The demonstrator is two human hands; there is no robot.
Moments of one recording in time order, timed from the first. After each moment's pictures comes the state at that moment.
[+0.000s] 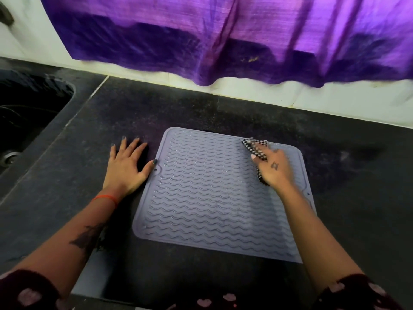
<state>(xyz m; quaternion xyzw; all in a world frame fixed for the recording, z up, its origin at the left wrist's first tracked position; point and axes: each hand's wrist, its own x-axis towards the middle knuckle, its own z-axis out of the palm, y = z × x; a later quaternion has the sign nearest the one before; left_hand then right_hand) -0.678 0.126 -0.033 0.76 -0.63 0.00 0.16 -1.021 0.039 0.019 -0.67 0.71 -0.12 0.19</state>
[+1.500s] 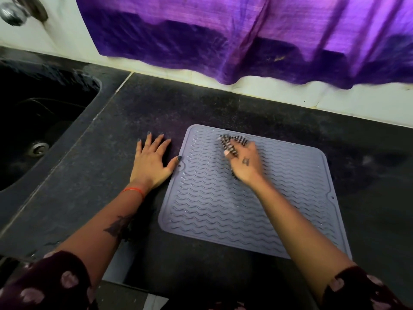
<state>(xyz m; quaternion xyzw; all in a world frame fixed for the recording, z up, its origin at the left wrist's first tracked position) -0.676 0.125 -0.033 0.76 -0.63 -0.02 0.16 -0.907 0.063 0.022 -0.74 0.63 -0.11 0.21</state>
